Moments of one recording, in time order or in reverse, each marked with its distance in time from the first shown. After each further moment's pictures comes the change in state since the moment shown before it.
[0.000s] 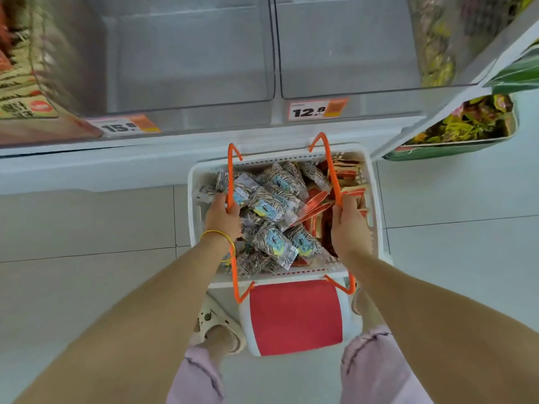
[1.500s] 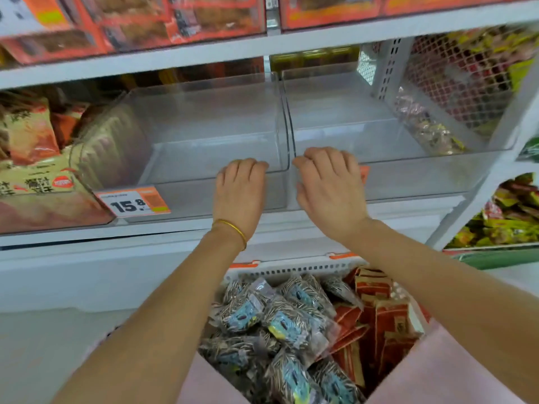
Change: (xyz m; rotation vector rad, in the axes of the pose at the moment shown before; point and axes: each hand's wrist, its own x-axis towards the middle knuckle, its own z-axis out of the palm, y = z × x) left_hand 0.115 0.098 0.005 0.849 0.982 1.259; right_hand 0.143 -0.097 0.017 -0.473 1.062 -1.162
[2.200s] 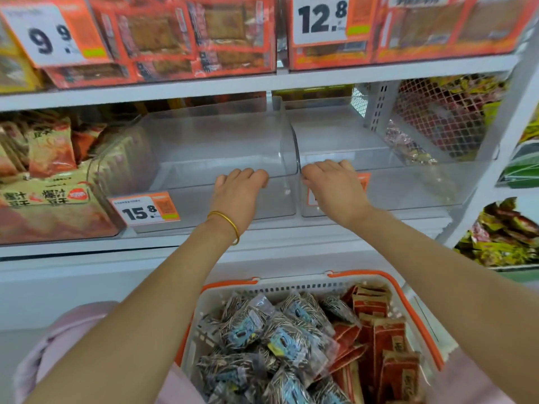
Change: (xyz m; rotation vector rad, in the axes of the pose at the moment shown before) left_hand 0.024 -0.015 -0.034 -0.149 -0.260 -0.027; right_hand 0.032 0.026 0.006 0.076 -0.238 -0.025
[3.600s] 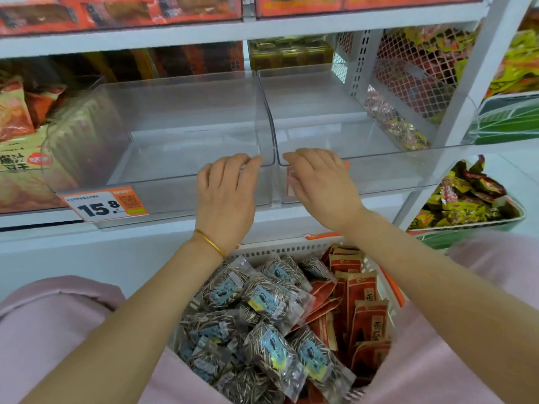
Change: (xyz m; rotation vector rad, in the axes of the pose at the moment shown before) left_hand -0.071 0.045 0.005 0.084 0.339 0.140; right_hand -0.070 -0.015 -0.020 0.080 0.205 -0.076
